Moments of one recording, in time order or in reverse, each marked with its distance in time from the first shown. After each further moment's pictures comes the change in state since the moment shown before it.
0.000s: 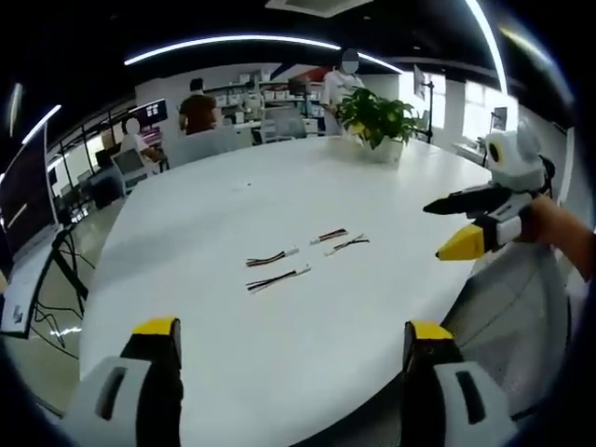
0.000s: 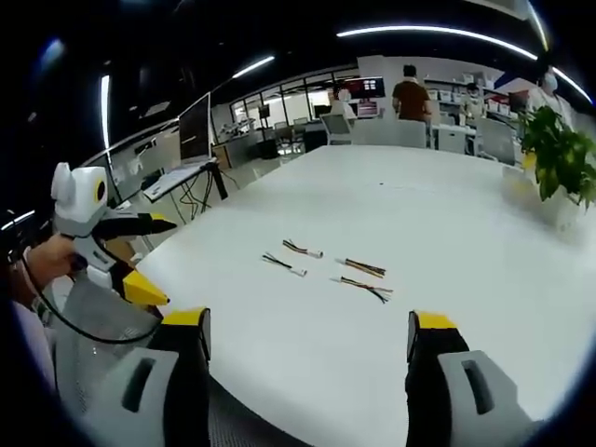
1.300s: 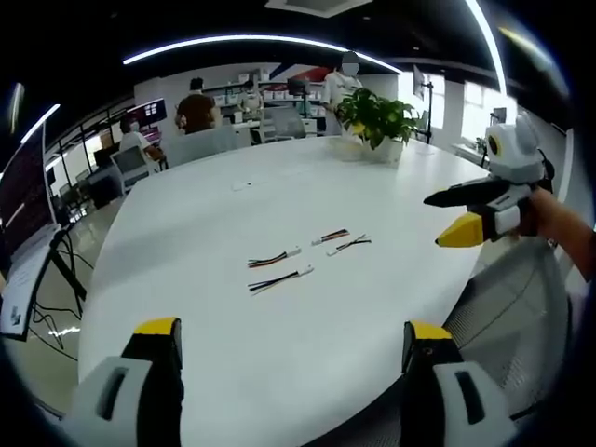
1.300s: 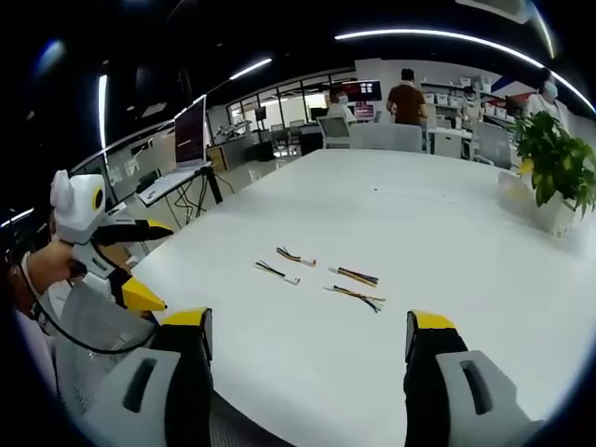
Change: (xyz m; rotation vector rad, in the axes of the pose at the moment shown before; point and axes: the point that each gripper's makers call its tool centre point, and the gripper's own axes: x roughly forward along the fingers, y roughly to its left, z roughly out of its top) left arm 0.004 0.003 0.001 -0.002 0.000 -0.013; right arm 0.001 -0.006 0.009 -0.001 -0.009 -0.021
